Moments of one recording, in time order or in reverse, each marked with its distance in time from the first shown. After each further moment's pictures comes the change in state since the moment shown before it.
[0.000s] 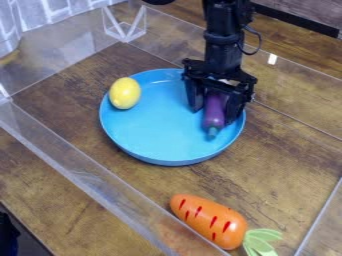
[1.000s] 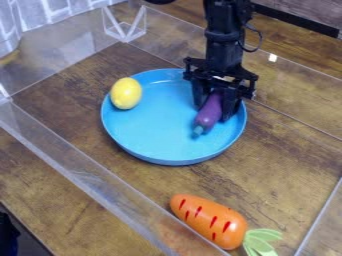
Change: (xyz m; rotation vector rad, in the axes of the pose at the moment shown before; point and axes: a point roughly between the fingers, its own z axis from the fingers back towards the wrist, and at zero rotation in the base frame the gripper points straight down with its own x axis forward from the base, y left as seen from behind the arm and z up) arm 0.005 -0.009 -0.002 -0.016 0.009 -0.024
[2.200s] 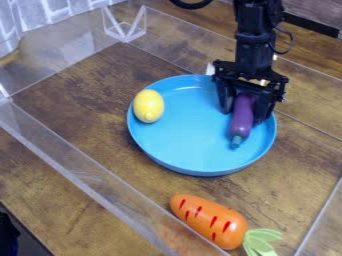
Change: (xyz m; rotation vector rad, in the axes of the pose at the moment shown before) arm 0.018 -0.043 -0.004 -0.044 0.010 -0.097
